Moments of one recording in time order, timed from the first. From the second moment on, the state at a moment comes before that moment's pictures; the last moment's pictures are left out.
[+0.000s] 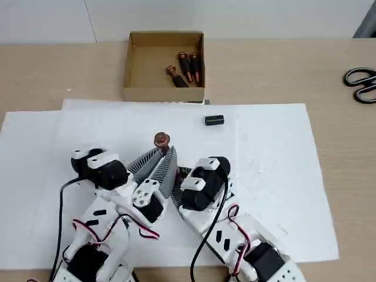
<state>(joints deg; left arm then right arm) 29.2 -103.4 82.9 36.6 27.7 -44.3 -103.1 87.7 41.2 -2.2</state>
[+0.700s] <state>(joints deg) 31.2 -103.5 84.6 38.4 28.3 -44.2 -102.9 87.4 39.8 2.1</state>
